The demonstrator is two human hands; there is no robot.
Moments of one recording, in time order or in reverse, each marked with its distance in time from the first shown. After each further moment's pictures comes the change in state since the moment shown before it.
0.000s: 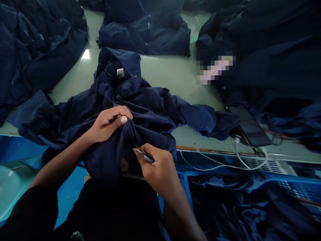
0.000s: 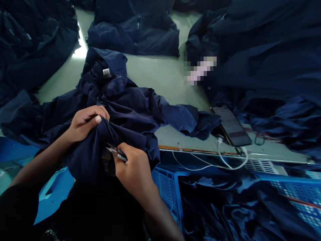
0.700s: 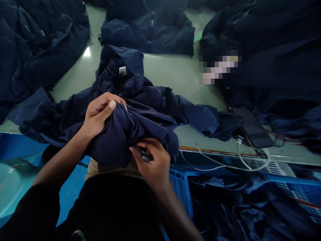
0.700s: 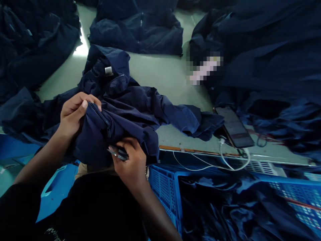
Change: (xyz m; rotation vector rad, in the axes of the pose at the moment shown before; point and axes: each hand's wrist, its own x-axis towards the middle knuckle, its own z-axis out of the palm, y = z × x) left_hand 0.002 0.007 -0.009 -0.146 0.380 -0.083; right_hand 0.003 0.031 0.040 -0.090 0.403 -0.231
